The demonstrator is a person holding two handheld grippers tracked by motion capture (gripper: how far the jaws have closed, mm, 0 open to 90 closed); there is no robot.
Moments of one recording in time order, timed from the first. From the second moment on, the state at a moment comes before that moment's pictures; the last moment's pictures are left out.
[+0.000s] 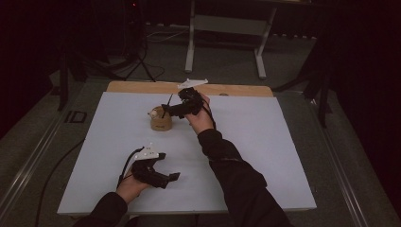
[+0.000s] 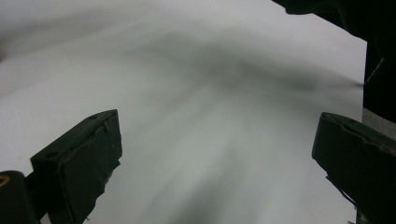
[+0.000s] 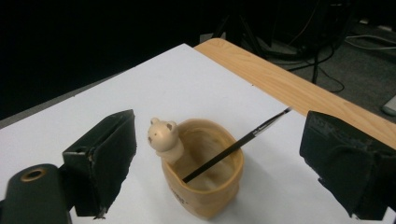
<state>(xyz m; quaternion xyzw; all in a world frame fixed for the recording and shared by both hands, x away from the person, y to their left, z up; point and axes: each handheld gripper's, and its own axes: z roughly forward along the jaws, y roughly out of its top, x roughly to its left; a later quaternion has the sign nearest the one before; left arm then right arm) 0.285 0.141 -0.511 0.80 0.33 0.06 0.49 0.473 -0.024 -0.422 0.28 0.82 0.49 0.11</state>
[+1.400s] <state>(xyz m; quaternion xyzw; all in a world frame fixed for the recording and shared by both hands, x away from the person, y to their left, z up) 0.285 0.140 -0.505 0.80 0.32 0.06 0.50 0.439 -0.078 -0.418 0.24 0.82 0.52 0.08</state>
